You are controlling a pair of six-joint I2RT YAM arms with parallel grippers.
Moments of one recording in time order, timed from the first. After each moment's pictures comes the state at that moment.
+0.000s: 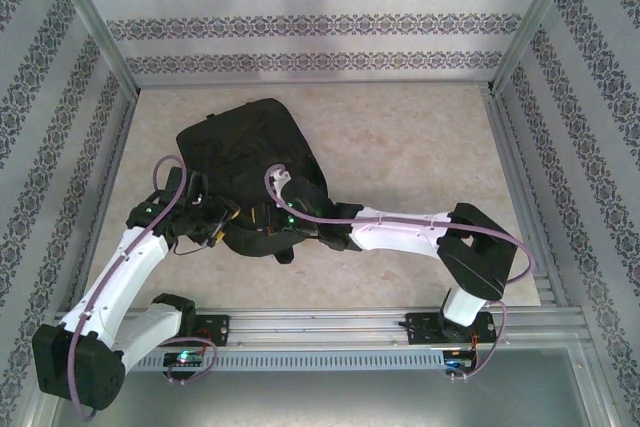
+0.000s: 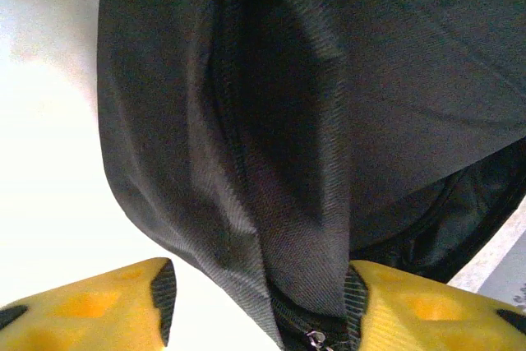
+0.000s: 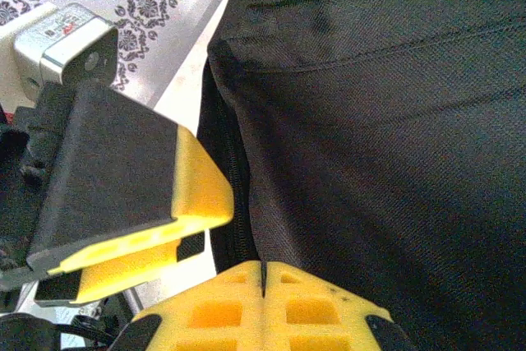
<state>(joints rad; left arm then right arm) -0.20 0.96 0.76 -0.86 0.25 -1.16 1.04 1.69 1.04 0.17 -0.10 0.72</state>
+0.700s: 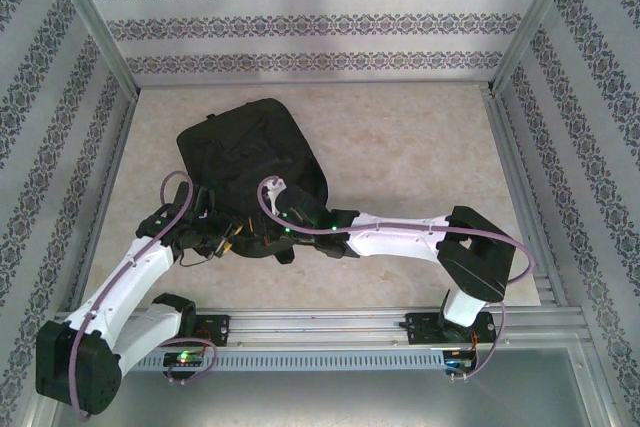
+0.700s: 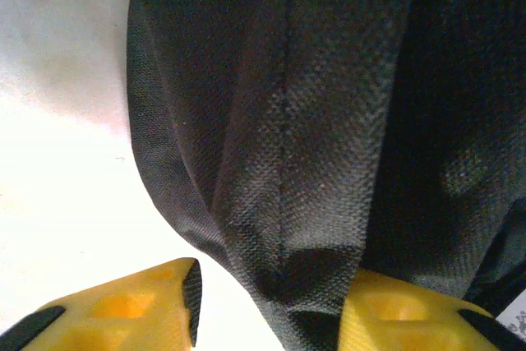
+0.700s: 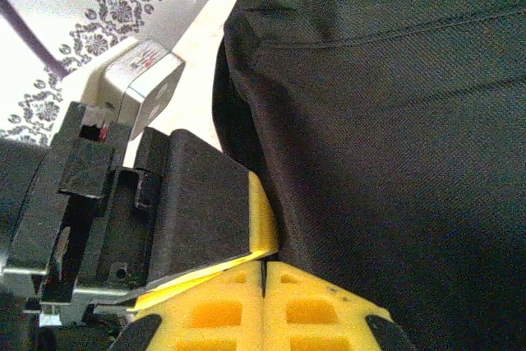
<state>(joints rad) -0.23 0.95 0.61 -0.75 0.27 -1.22 1.10 1.69 1.04 0.14 -0.05 0.65</state>
